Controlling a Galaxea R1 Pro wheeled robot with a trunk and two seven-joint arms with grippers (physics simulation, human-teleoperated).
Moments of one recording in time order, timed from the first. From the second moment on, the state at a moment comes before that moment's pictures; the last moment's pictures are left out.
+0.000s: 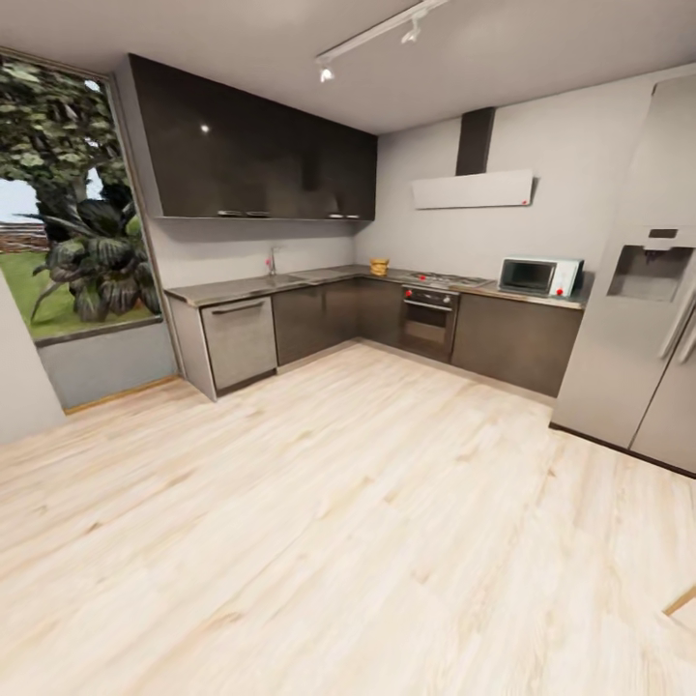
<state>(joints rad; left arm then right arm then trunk) 0.00 -0.01 0.02 -0.03 0.07 -0.01 0.00 0.00 -0.01 0.01 0.01 0.00 -0.07 0.00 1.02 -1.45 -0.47</state>
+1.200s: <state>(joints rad) 0.00 -0.01 0.02 -0.03 0.07 -0.01 0.00 0.00 0.00 0.01 0.01 0.00 -0.08 0.00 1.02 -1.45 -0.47</state>
